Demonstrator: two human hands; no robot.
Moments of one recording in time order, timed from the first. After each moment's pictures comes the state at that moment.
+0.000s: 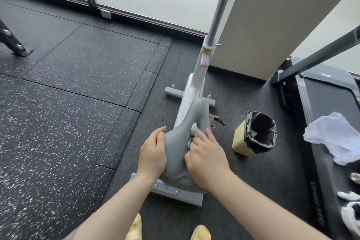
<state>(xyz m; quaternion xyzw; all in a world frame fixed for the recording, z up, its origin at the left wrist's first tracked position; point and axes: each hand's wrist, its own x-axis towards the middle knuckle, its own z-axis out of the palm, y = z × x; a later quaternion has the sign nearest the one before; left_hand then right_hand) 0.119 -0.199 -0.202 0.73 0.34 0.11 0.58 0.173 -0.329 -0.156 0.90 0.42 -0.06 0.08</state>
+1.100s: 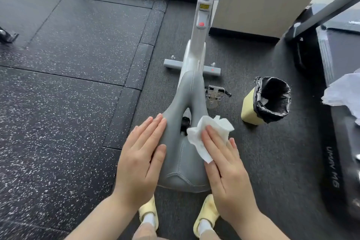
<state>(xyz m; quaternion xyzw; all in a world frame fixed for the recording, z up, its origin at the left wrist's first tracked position) 0.091 -0.205 -0.203 0.92 0.07 0.15 0.36 0.141 -0.399 -0.195 0.88 0.25 -0.03 -0.40</state>
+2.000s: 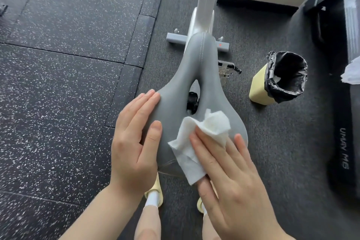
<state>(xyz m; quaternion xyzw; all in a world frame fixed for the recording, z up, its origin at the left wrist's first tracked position) 0.088 -0.214 -0.205 0.86 0.17 0.20 0.45 0.111 -0.394 -0.197 0.89 0.37 0.03 -0.26</state>
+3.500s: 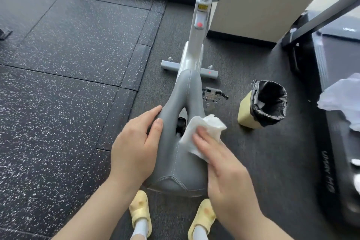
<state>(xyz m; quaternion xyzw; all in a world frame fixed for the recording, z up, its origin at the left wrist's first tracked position) 0.127 -0.212 -0.177 0.87 0.26 0.06 0.41 0.146 -0.391 -0.173 0.87 0.26 -0.06 -0.42</state>
